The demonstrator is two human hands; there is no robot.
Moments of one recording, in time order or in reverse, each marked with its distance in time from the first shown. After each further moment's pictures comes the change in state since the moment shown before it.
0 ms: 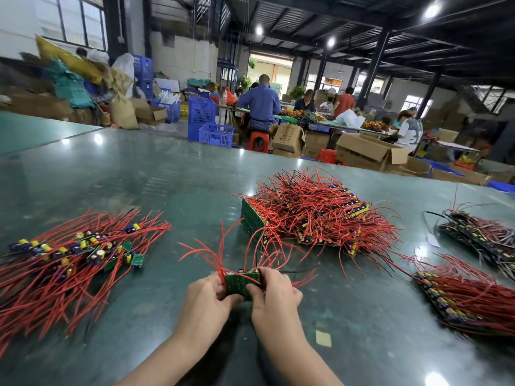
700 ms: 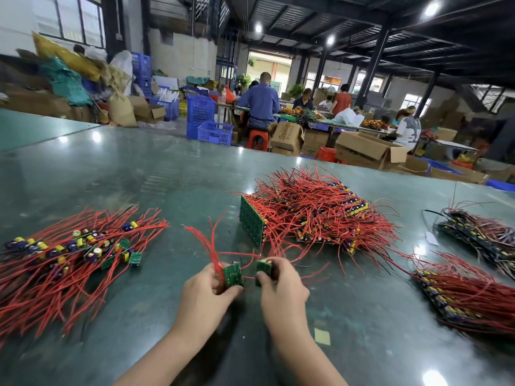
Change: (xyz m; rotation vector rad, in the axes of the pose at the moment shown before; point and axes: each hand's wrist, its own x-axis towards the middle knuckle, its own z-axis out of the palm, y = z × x) left_hand 0.007 -0.007 0.001 0.119 0.110 0.030; right_hand 0.009 0.004 -0.006 0.258 0.165 0.148
